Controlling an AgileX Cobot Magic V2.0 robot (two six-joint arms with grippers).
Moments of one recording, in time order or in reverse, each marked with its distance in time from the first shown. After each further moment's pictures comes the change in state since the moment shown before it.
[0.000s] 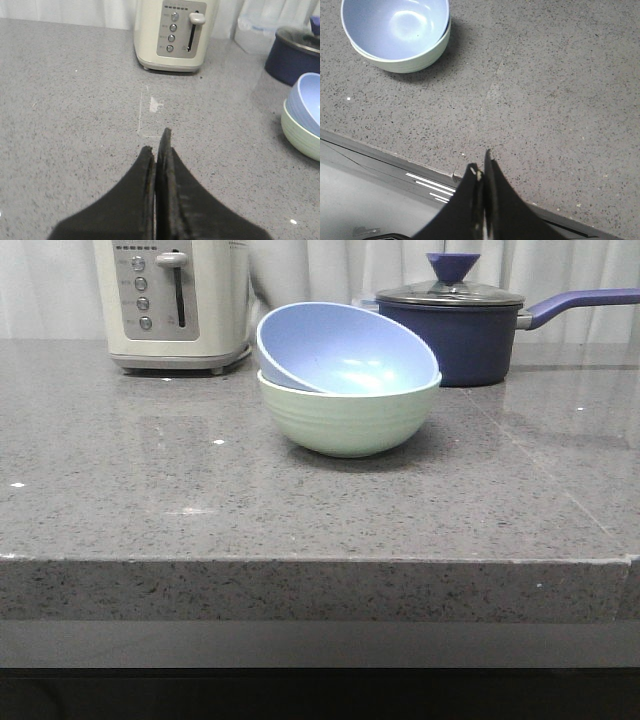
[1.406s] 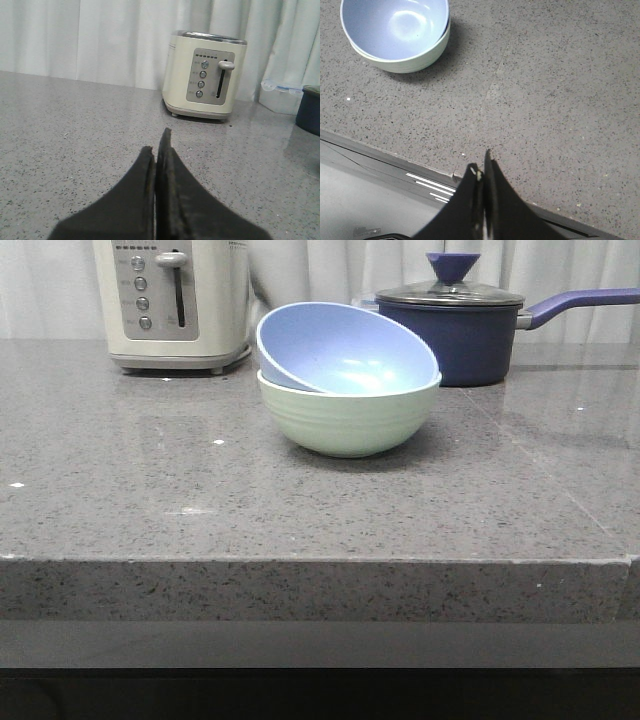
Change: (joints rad) left arm 0.065 -0.225 0.400 -0.068 -0.473 0.097; right arm 0.000 0.000 0.000 -0.002 0.000 0.004
